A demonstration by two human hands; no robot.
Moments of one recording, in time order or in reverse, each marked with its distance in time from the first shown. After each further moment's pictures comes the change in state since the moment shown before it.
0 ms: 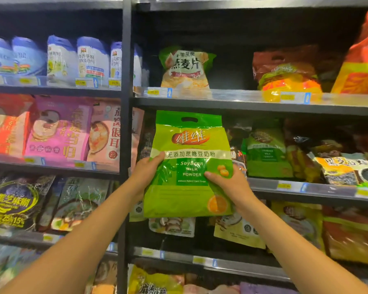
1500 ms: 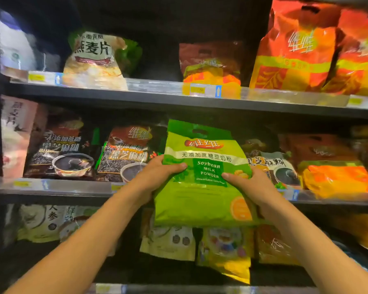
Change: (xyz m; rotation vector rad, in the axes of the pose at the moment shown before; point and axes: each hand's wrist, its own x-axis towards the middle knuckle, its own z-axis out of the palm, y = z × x) left_hand 0.021 0.002 0.318 0.103 -0.271 0.008; right_hand 0.034 0.016 -0.322 -0.186 0.148 -0.070
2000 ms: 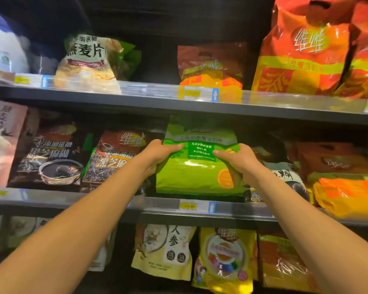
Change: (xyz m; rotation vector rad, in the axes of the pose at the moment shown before) left_hand 0.134 0.018 -0.004 0.014 0.162 -0.030; right_hand 0.141 -0.013 -0.005 -0.136 0.037 0.022
